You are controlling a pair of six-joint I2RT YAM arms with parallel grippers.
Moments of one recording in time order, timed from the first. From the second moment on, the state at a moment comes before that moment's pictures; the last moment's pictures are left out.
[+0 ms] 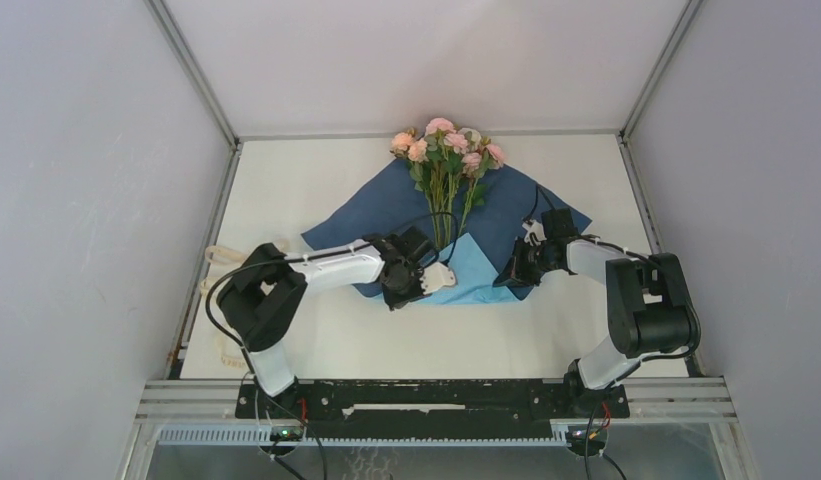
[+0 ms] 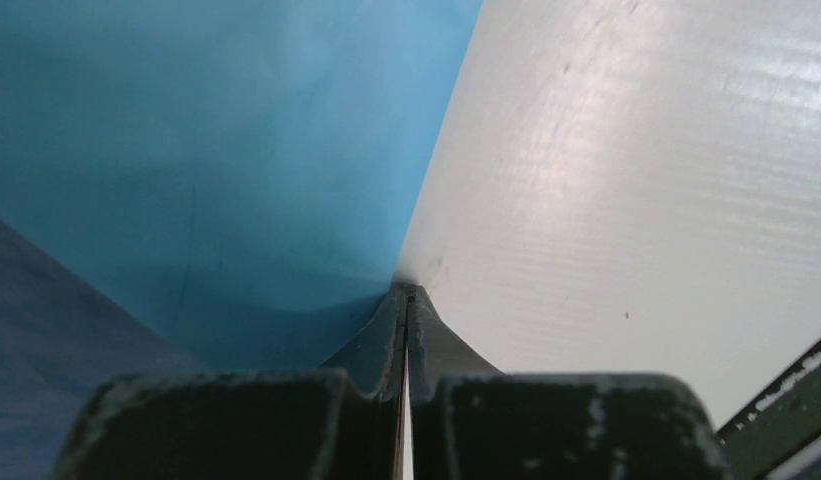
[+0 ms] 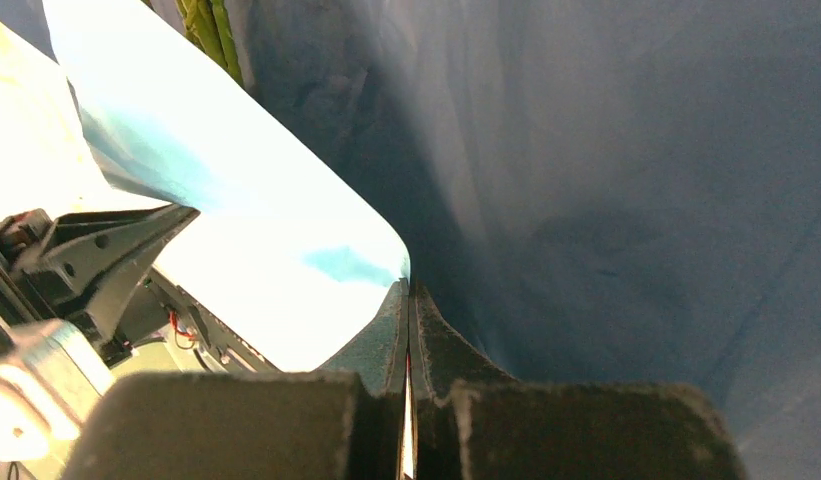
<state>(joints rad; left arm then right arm) -0.86 1.78 1.10 -0.64 0.11 0.50 0.10 1.59 0.74 -0.32 -0.62 0.42</state>
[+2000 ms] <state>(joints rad) -0.72 1.69 1.02 -0.83 0.06 0.53 0.09 1.58 0.74 -0.34 -0.59 0.40</state>
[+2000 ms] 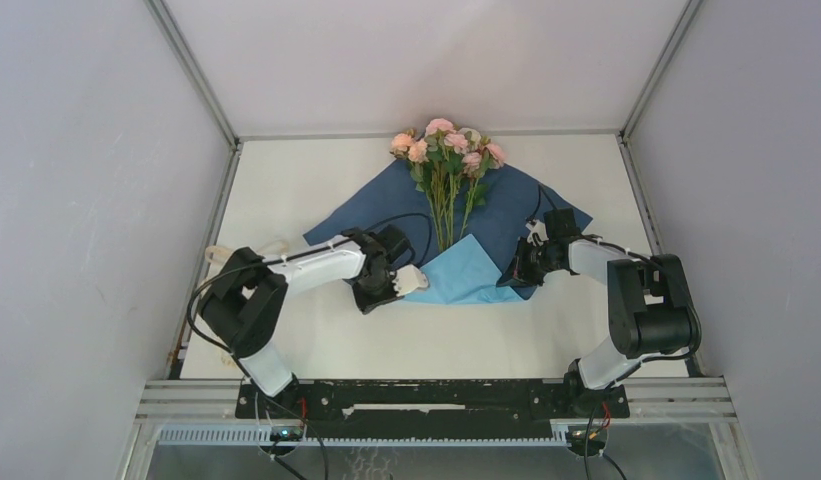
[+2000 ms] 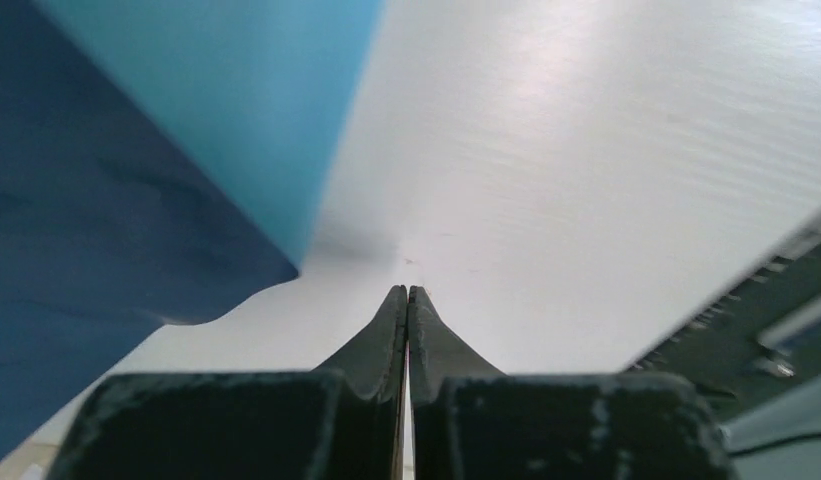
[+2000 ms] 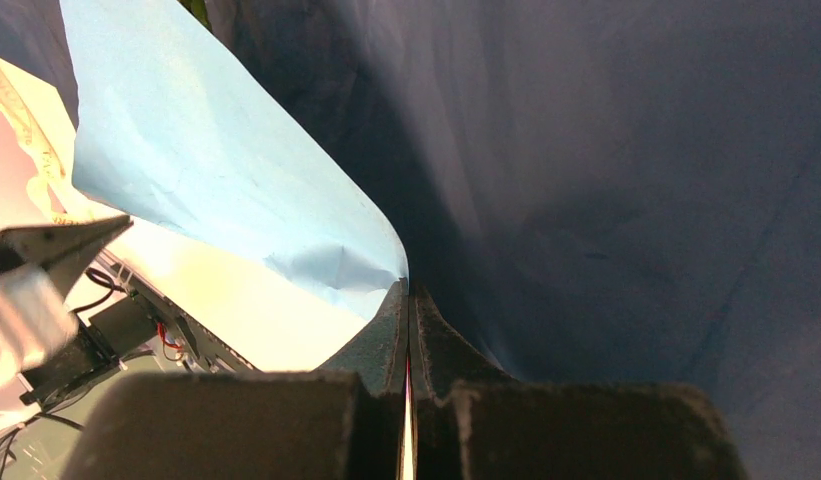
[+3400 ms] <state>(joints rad) -0.85 2.01 1.38 -0.46 0.19 0.19 0.42 1.12 0.54 -0.48 -0.05 1.01</state>
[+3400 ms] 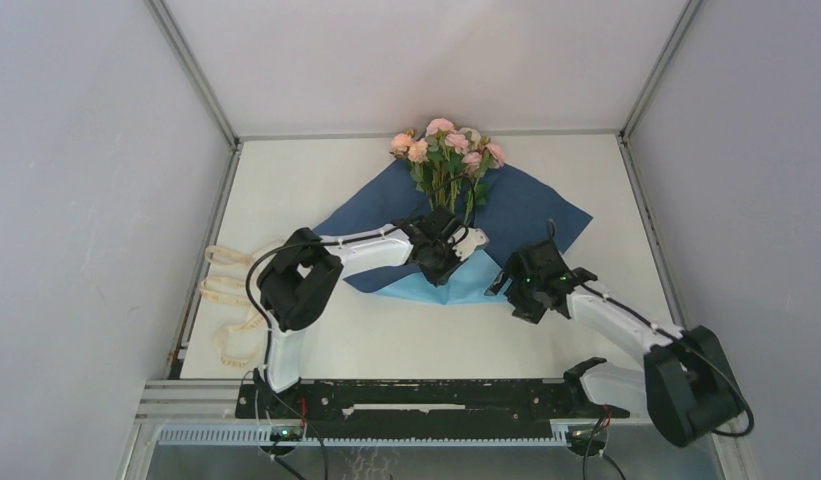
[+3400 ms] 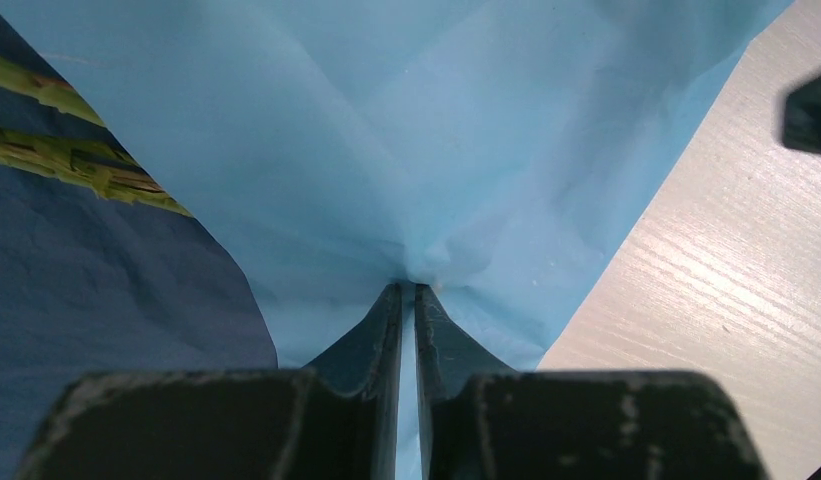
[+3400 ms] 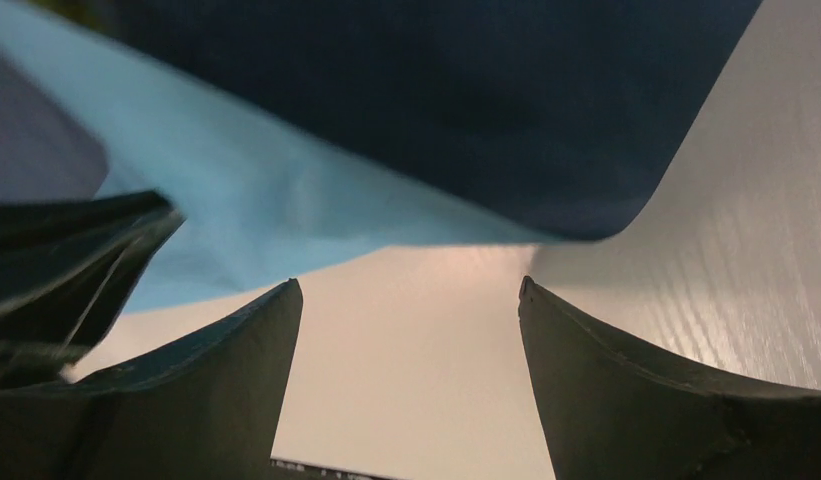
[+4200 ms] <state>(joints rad) -0.79 1.99 1.36 -0.47 0.16 0.19 0.34 1.30 0.55 -0.37 0.01 0.96</state>
